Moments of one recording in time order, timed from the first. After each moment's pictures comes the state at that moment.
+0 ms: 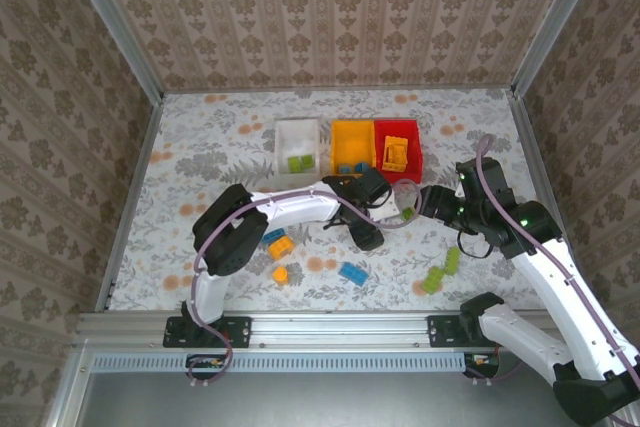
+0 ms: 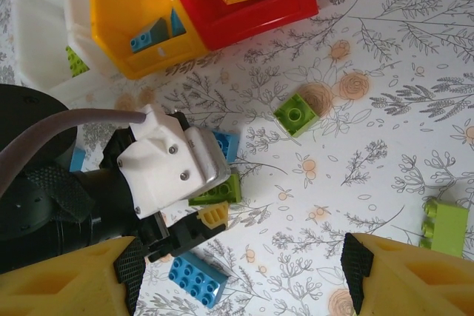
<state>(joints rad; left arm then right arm) -1.05 2.01 1.43 -0.61 0.10 0.24 0.35 0.86 1.02 -1.04 -0.03 0.68</state>
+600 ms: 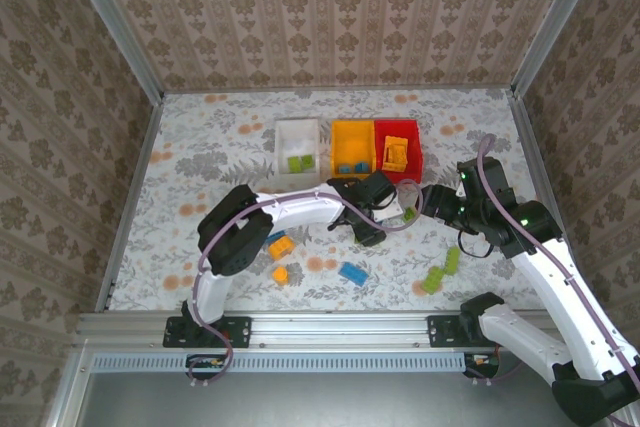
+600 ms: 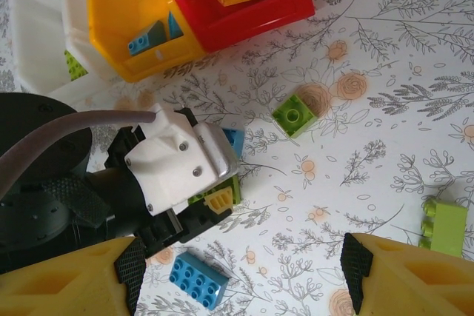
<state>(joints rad) -1.07 2.04 1.45 -0.57 0.02 0.23 0.33 0.86 1.02 -1.04 -0.03 0.69</state>
